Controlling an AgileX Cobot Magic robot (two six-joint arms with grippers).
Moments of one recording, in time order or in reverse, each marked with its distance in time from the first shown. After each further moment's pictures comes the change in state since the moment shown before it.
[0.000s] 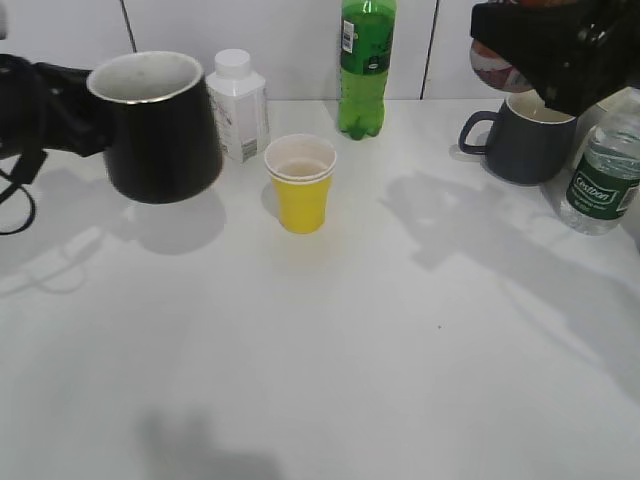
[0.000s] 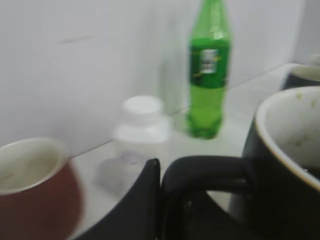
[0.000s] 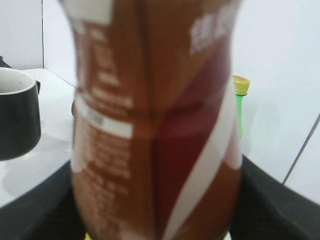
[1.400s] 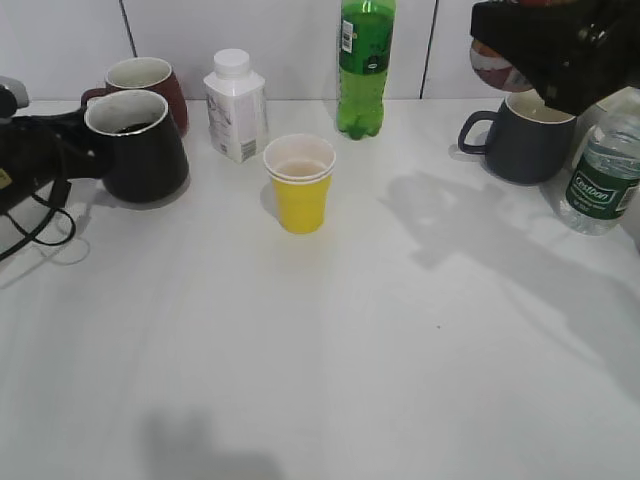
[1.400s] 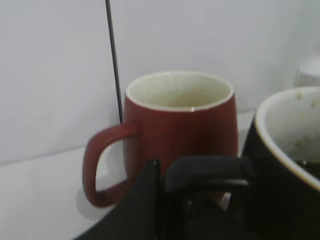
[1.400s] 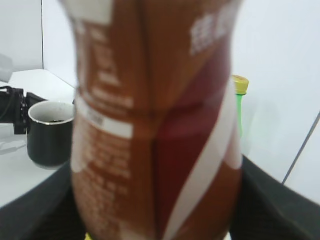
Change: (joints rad) left arm 0.072 0.441 -0.126 -0.458 -0.215 0.404; right arm 0.000 0.000 0.000 0.002 -0.002 0.004
